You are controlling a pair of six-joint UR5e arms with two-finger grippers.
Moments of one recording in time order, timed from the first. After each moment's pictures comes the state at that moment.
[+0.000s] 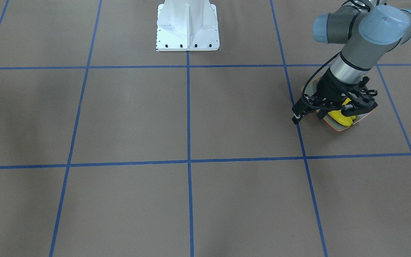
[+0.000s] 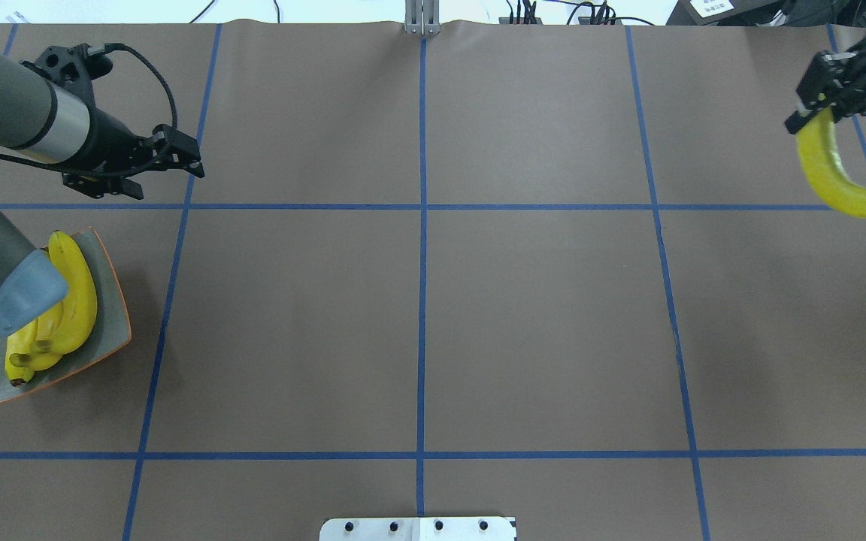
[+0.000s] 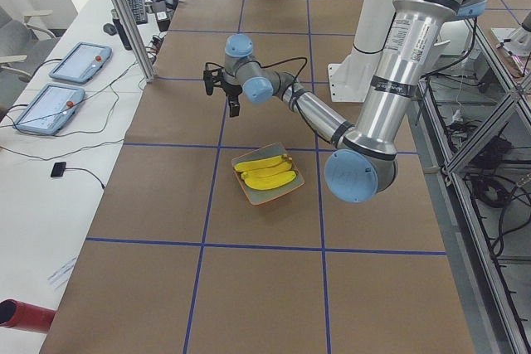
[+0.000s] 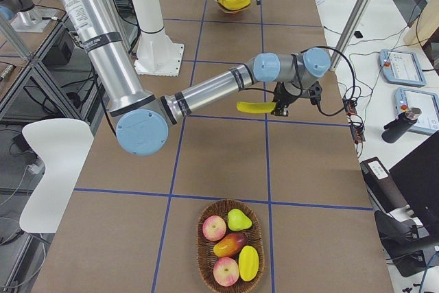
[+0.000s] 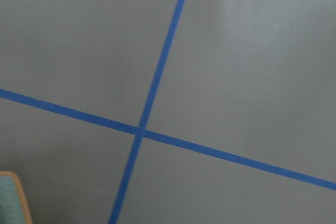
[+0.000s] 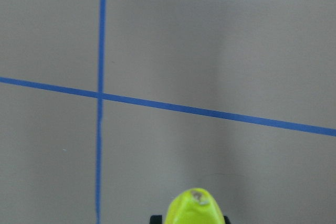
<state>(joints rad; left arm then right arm) -0.90 -1.91 -1.84 -1.89 -2.10 -1.30 1.28 -1.12 1.65 -1.97 2.60 0.26</state>
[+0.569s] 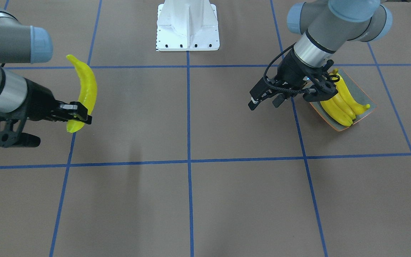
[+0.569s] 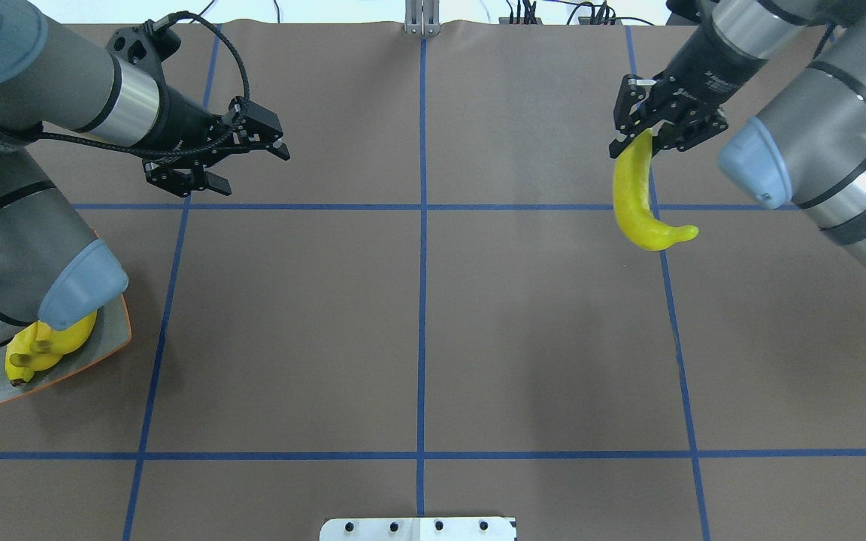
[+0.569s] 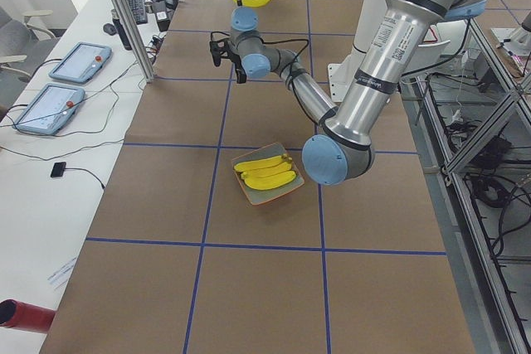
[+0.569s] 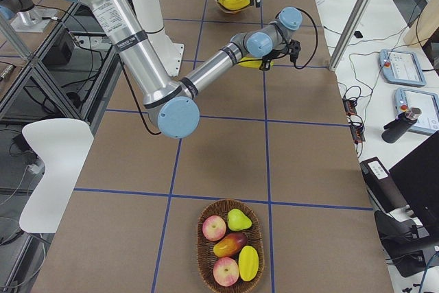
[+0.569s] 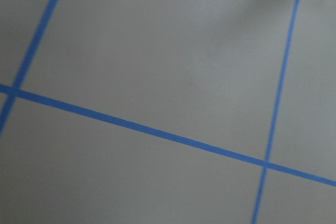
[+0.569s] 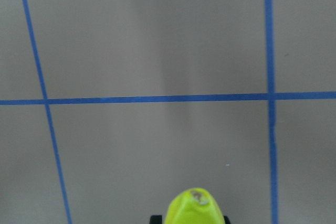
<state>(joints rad) -0.86 -2.05 -1.85 -1.96 -2.16 -1.56 1.02 -1.01 1.68 -1.59 2.54 0.99</state>
